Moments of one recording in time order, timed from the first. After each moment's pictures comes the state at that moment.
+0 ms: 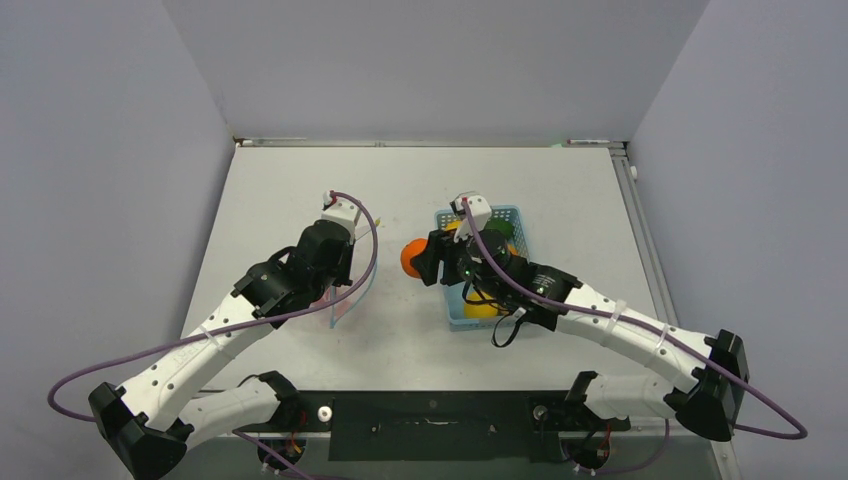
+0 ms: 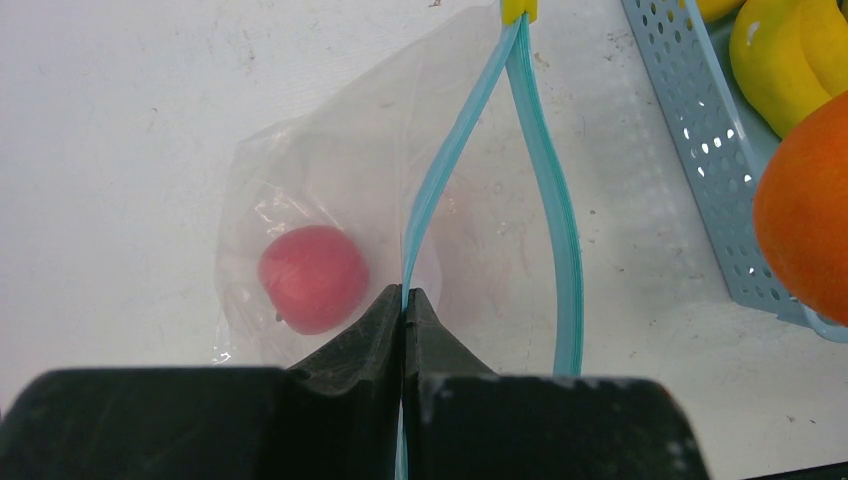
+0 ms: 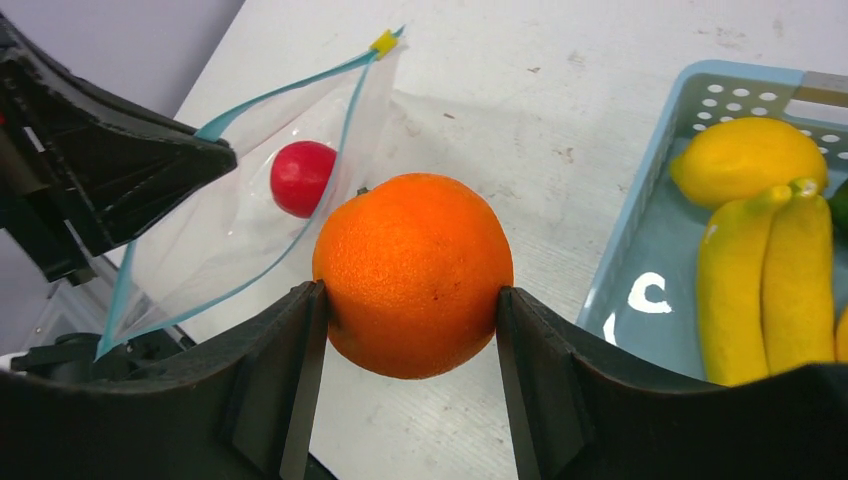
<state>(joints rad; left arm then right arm) -0.72 1.01 1.02 -0.73 -0.43 -0.28 0.97 1.18 1.00 -0.23 0.22 0.51</state>
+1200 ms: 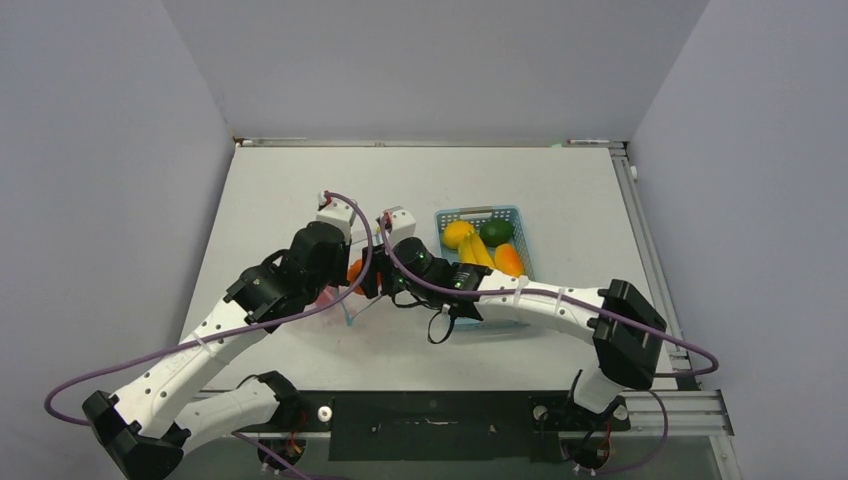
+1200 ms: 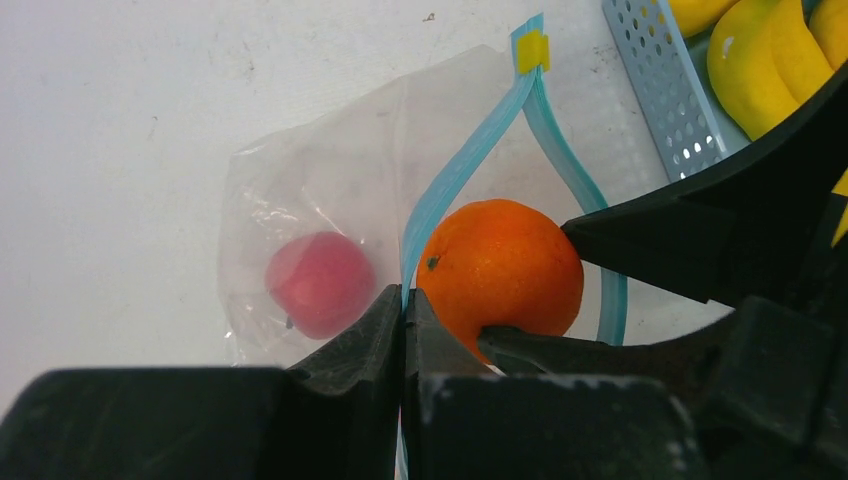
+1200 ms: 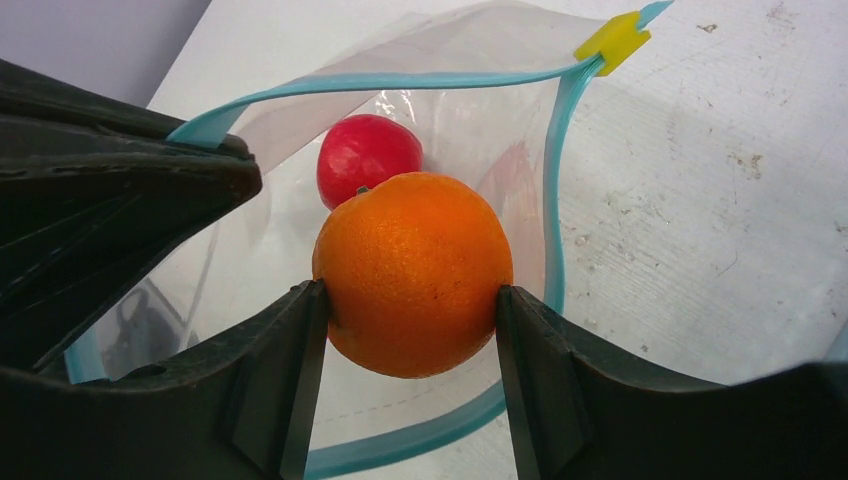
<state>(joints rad) -0.72 0.97 1.02 -0.73 -0.43 -0.28 1.09 1.60 1.16 -0.03 0.18 0.53</state>
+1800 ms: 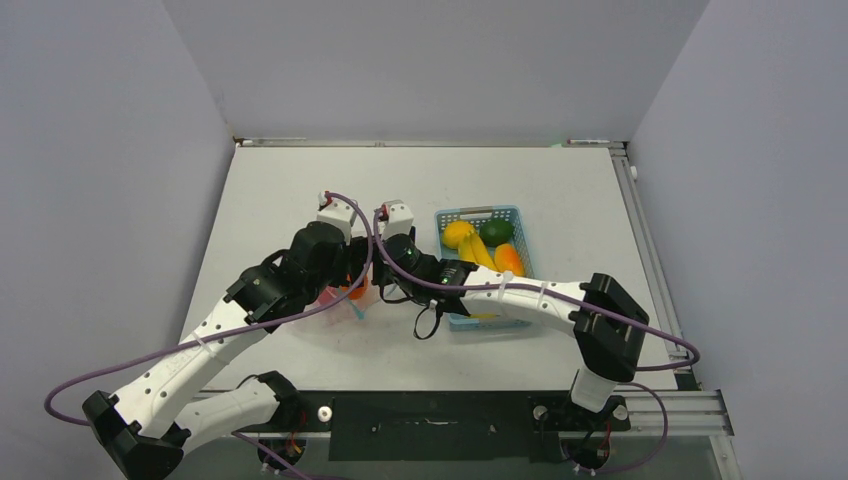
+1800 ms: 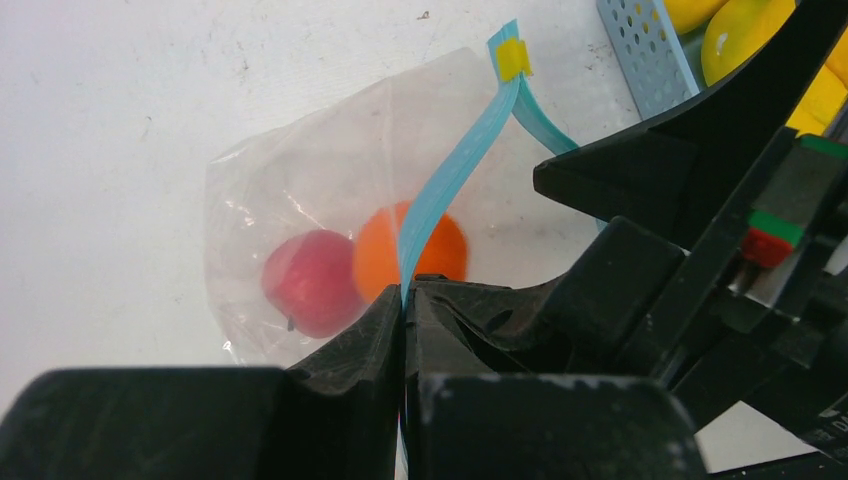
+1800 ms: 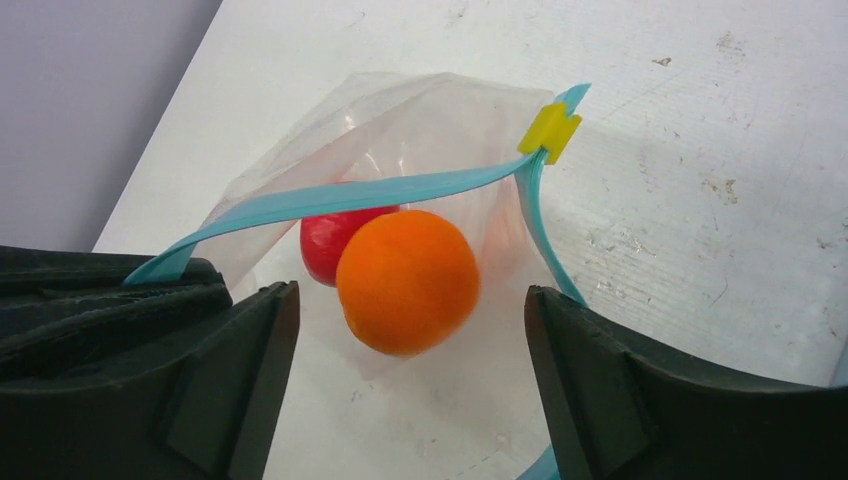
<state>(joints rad) -0.72 0.97 1.02 -0.73 -0.41 -0.28 1.10 1.70 1.24 -0.01 0.31 0.60</state>
